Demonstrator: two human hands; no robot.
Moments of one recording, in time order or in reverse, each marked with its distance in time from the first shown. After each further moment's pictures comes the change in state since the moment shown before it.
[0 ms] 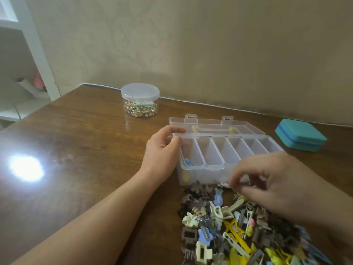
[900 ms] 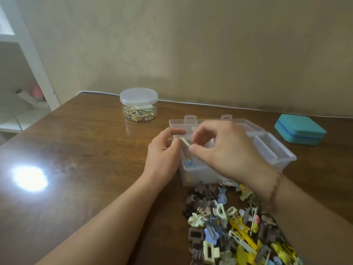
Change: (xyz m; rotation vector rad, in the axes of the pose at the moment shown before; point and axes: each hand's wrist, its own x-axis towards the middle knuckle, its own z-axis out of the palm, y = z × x) left_hand -0.002 0.002 -0.001 0.034 0.013 0.035; right_hand 0.070 -0.027 0.030 0.270 0.366 0.175
